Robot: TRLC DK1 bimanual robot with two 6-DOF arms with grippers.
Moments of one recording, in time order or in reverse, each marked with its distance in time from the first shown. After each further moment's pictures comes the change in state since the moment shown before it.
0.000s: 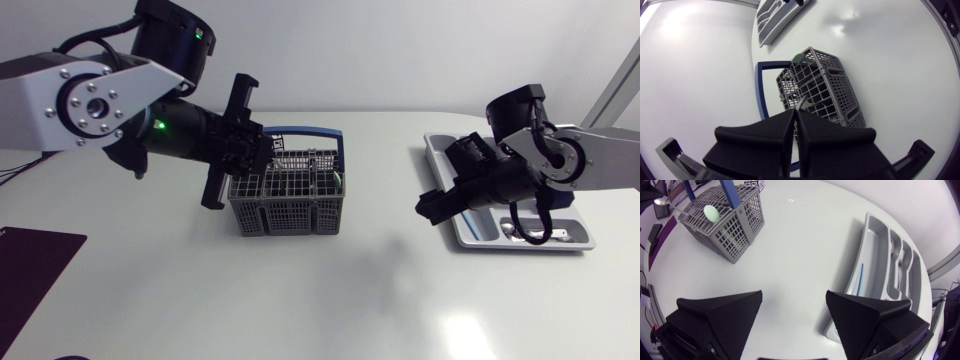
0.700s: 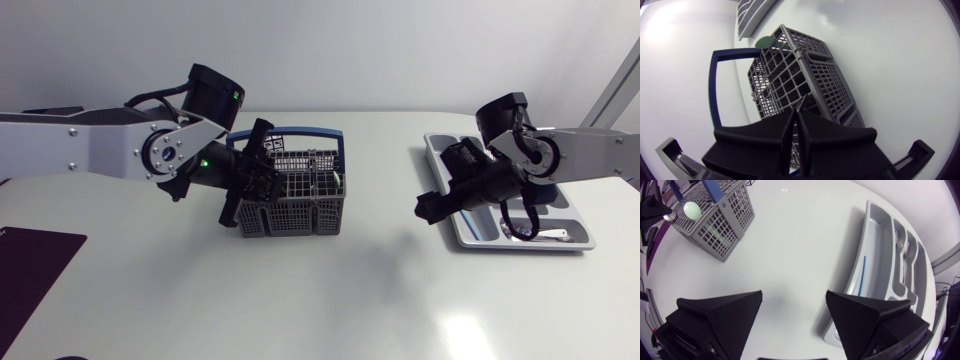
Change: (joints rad) left arm 0.023 0.172 -0.083 0.173 -0.021 0.060; right arm -0.032 0.119 0.044 0.009 0.000 0.003
